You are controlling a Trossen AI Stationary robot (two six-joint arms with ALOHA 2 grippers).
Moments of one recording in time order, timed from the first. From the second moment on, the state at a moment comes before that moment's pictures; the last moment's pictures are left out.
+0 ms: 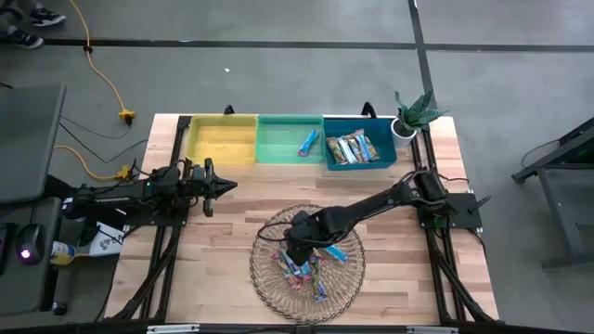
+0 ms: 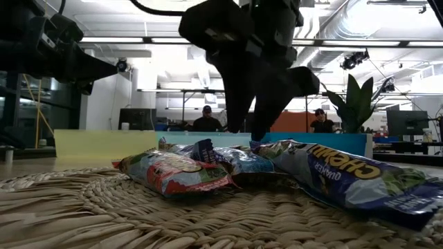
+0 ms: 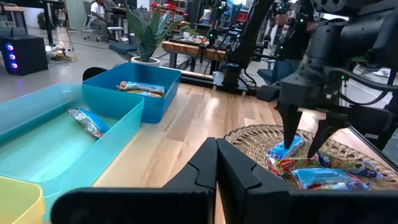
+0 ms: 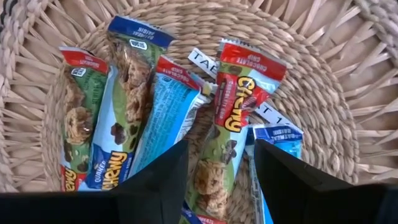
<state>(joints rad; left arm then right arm) 0.12 0.06 0.01 0.00 -0.01 -0.14 0.29 2.10 1.65 -0.85 0.06 1.08</state>
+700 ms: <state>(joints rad) 0.12 0.06 0.01 0.00 -0.01 -0.14 0.29 2.14 1.65 -0.83 0.06 1.07</state>
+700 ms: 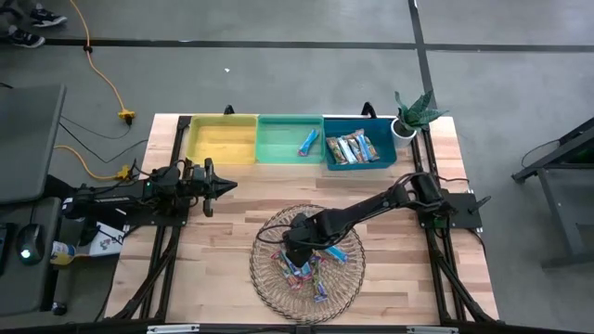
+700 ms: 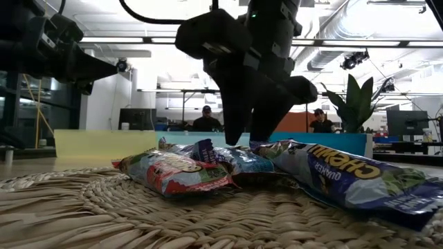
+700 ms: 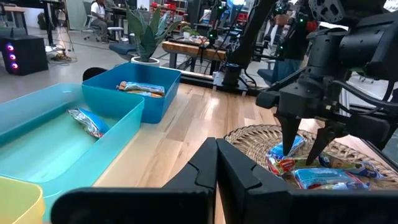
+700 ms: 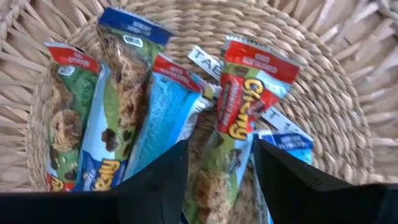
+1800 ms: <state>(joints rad) 0.12 0.06 0.01 0.00 -0.01 -0.14 0.27 2.16 1.65 -0.78 0.00 1.07</state>
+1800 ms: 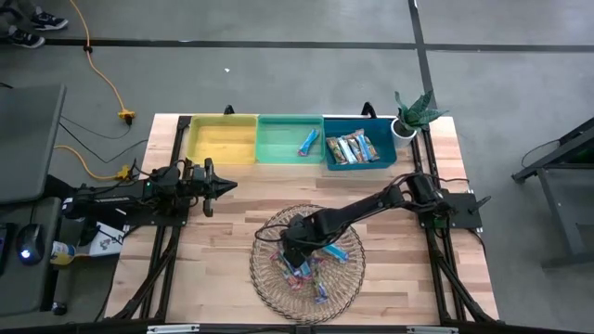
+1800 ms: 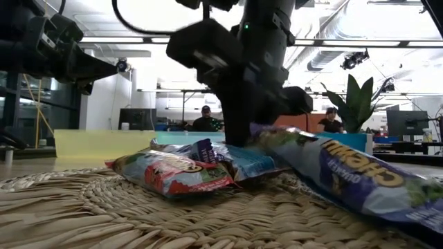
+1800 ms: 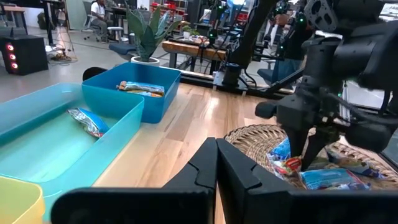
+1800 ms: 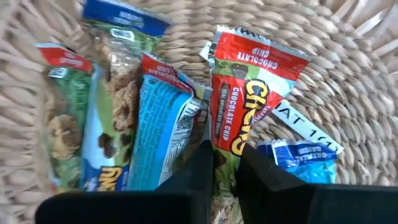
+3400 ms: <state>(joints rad) 0.12 0.06 0.01 0.00 -0.01 -0.14 -0.22 1.84 1.65 0.02 0.10 0.46</state>
